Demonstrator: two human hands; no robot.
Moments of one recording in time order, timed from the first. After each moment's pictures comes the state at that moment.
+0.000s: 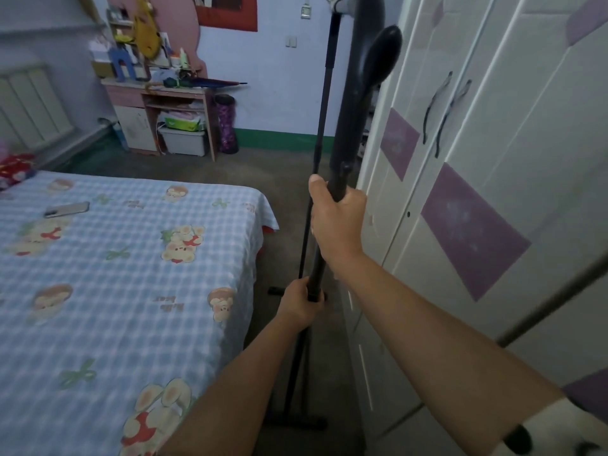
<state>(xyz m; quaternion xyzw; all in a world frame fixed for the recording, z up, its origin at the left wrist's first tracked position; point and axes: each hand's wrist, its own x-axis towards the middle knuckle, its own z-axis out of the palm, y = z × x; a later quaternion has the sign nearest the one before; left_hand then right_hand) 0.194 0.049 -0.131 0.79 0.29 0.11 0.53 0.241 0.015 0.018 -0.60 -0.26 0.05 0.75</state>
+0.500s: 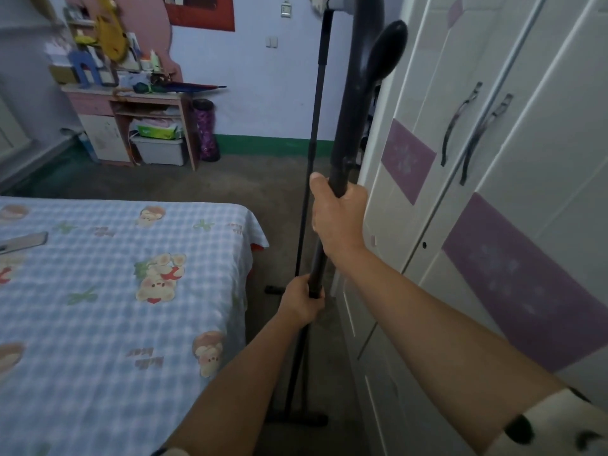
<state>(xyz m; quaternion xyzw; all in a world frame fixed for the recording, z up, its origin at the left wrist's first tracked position) 0.313 0.166 -0.137 0.80 0.26 0.10 0.53 0.355 0.124 0.017 -0.60 -0.26 0.05 0.75</state>
